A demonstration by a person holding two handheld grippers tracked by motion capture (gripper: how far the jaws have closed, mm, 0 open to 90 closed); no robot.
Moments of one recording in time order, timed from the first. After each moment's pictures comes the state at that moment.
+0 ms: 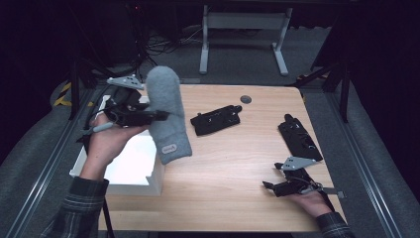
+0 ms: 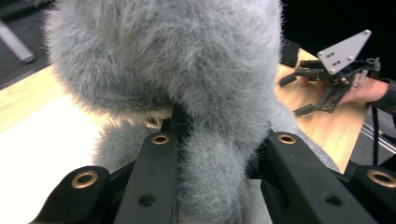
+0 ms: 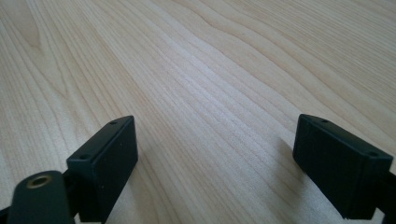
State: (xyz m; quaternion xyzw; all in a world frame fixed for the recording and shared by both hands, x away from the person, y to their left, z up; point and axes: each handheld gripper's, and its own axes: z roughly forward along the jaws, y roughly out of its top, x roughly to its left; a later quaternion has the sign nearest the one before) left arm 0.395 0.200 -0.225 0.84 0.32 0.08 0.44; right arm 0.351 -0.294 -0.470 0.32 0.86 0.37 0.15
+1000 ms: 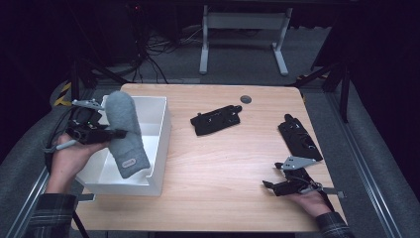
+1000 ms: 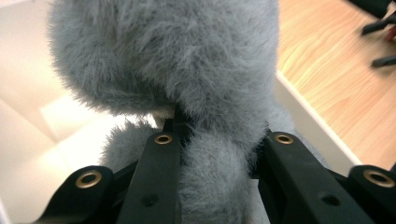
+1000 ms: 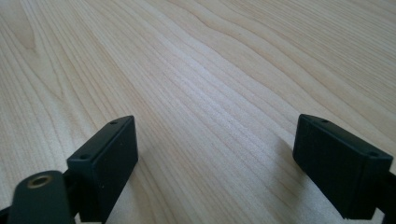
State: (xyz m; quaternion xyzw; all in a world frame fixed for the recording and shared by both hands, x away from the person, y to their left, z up) left arm 0.404 0.289 -0.306 0.83 0.42 0.06 0.35; right arm 0.352 -0.294 -0.470 0.33 0.86 0.37 0.15
